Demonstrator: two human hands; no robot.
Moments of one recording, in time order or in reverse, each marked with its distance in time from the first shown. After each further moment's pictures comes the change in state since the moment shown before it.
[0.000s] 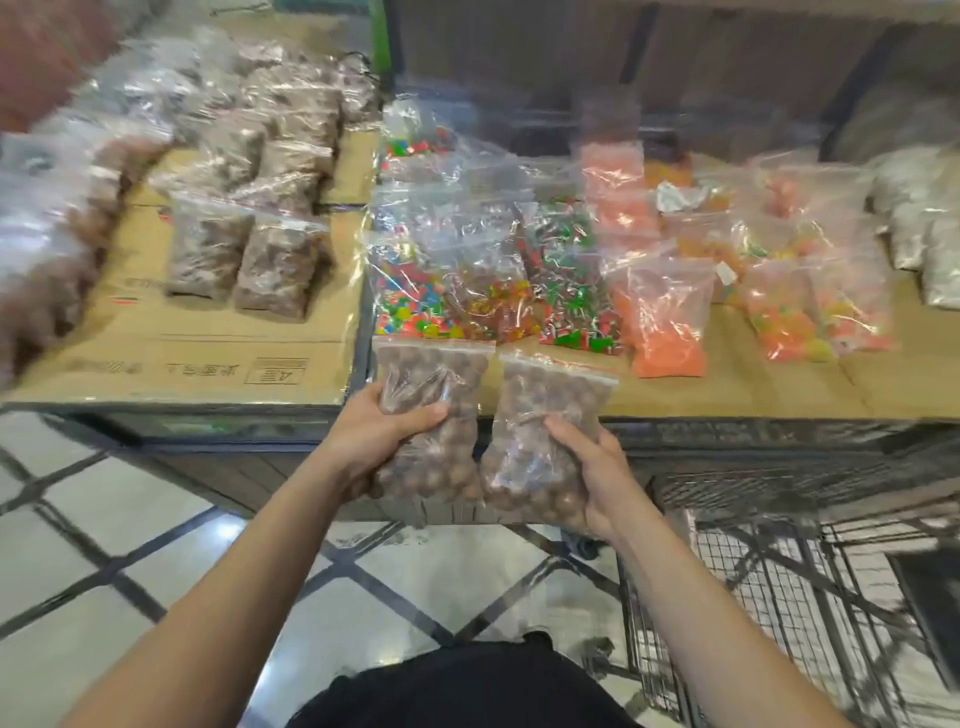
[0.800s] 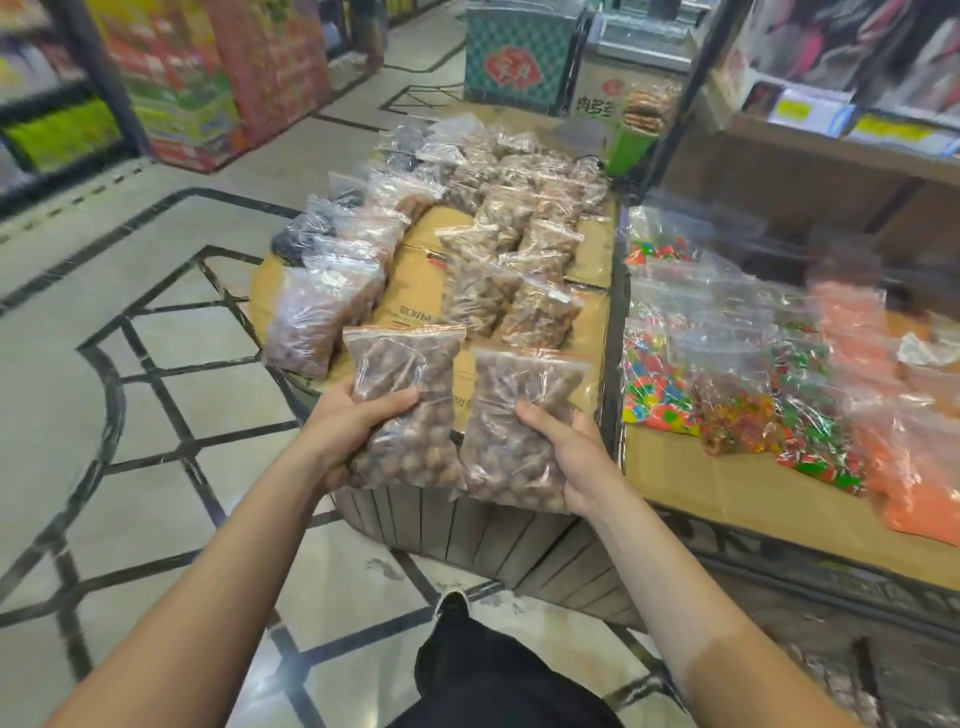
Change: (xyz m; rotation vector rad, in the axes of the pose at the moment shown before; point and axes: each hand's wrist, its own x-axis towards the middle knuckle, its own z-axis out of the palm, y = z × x) left_hand -0.070 0.031 -0.365 -0.238 0.305 0.184; right_hand 0.006 0.082 0.370 -0.245 -0.320 -0.048
